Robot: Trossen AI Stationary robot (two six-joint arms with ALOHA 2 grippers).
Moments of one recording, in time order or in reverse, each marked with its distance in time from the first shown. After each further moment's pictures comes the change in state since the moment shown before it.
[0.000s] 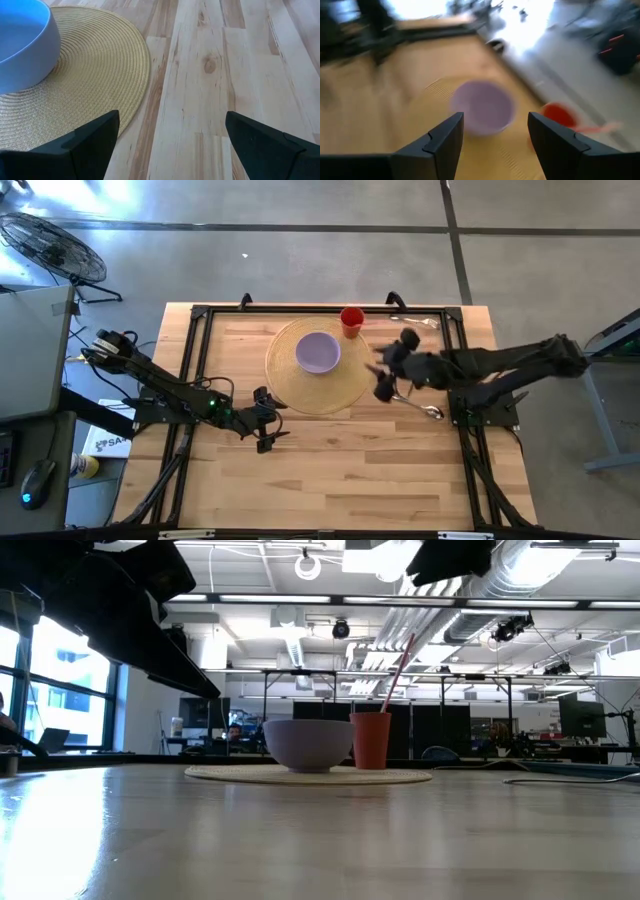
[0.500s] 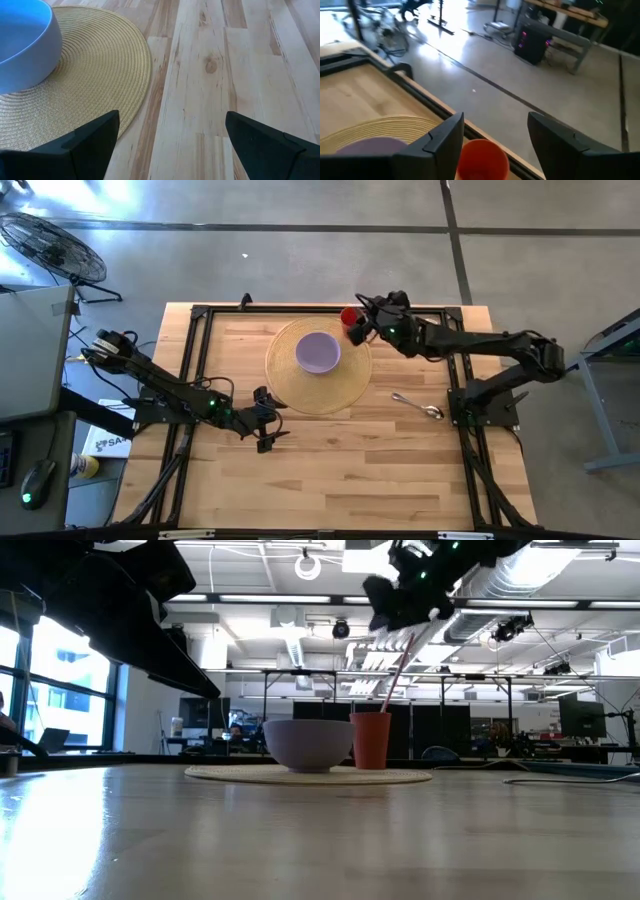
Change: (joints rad) left arm 0.000 0.000 0.000 0.000 -0.006 0.000; right arm -0.421 0.243 0.000 0.416 0.062 -0.106
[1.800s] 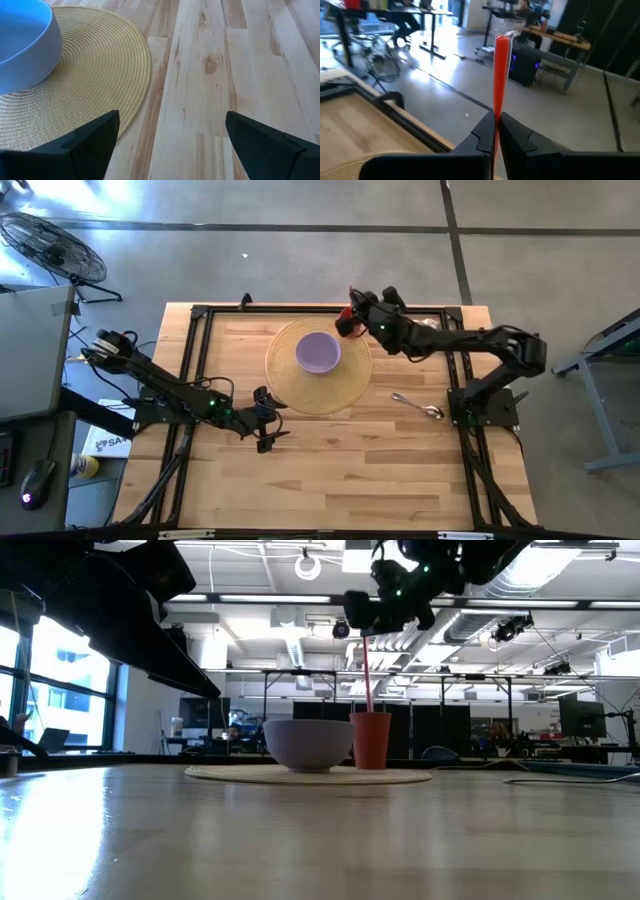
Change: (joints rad) left arm 0.000 0.000 0.000 0.000 0.000 0.000; right arm -0.038 0.146 0.000 0.328 0.036 -0.114
